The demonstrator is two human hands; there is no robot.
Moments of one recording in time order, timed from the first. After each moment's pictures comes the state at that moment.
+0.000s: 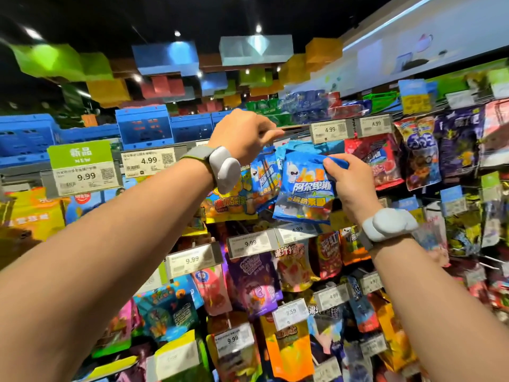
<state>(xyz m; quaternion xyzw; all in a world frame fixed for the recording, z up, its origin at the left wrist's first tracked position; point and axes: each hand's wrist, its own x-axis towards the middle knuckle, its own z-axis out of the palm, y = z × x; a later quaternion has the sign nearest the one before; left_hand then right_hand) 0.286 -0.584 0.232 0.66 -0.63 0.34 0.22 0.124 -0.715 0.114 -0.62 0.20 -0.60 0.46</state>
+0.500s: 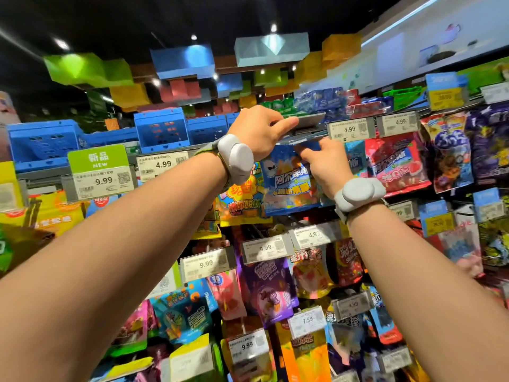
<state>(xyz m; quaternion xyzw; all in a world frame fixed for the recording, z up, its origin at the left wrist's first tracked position) 0.288 -0.591 0.242 0.68 -0.61 0.25 0.31 0.195 -0.710 0.158 -0.66 0.18 -0.57 0.46</state>
